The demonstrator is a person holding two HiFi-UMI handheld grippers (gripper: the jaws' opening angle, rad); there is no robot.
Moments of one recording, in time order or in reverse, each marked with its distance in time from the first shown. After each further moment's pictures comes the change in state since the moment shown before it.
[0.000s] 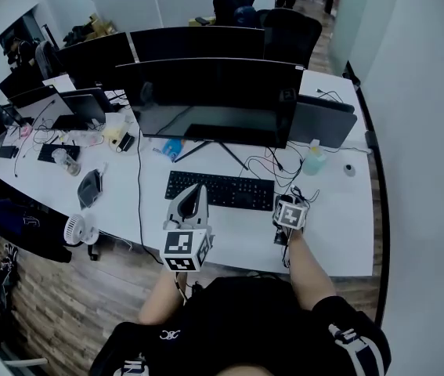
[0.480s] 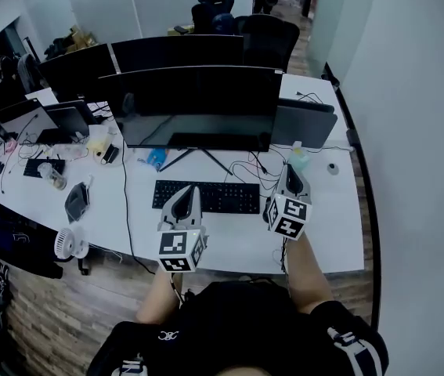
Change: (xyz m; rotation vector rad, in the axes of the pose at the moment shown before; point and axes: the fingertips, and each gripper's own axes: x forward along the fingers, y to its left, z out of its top) left arm 0.011 -0.011 0.006 -0.013 -0.024 -0.055; right arm -0.176 0.038 0.182 -0.083 -0.649 0.016
